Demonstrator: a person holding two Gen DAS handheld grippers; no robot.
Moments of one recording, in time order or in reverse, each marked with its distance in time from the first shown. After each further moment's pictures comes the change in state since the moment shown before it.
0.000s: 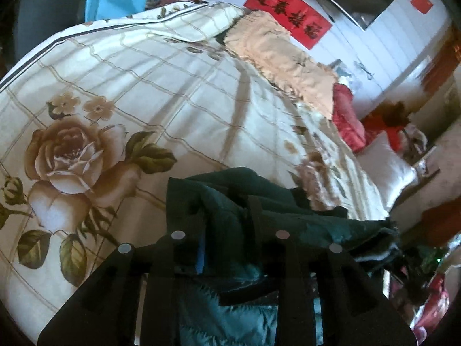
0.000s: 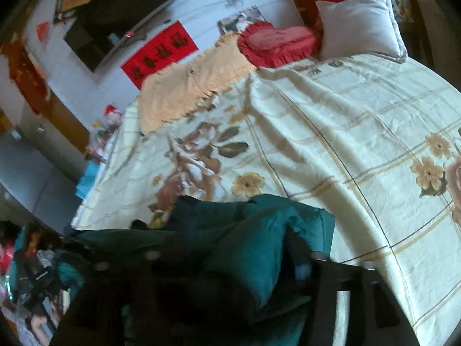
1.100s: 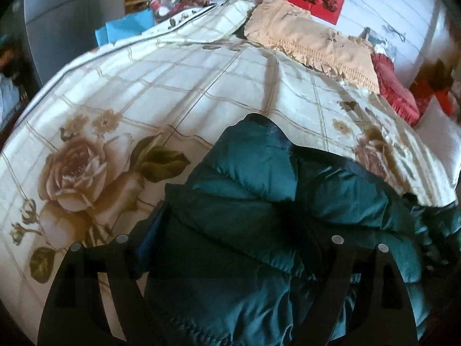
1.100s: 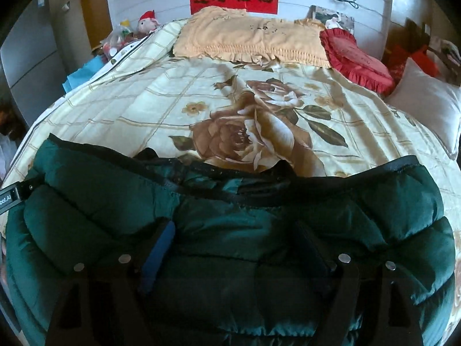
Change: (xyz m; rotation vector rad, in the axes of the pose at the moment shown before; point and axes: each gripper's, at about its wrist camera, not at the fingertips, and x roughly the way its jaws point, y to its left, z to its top) left arm 0.080 -0.032 -0.029 0.176 -0.055 0.355; right arm 0.140 0.138 -0.057 -0.505 0.190 -0.195
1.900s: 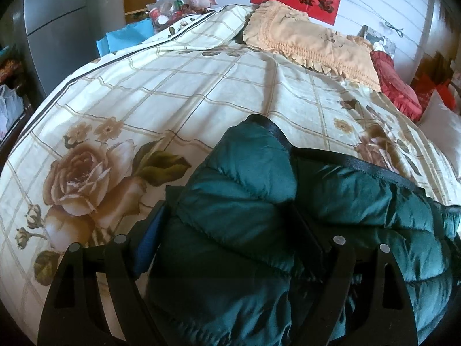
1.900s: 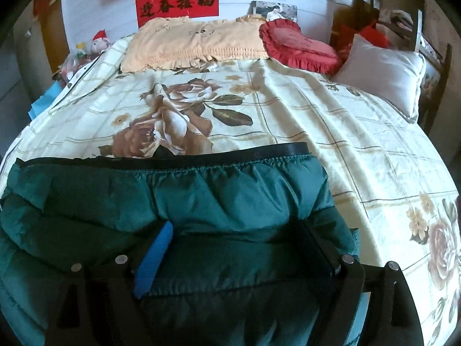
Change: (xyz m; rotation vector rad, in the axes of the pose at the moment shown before) left arm -0.005 -0.002 0.004 0.029 -0.021 0.020; right arm -0.035 -0.090 -0.028 0.144 -0.033 -0.123
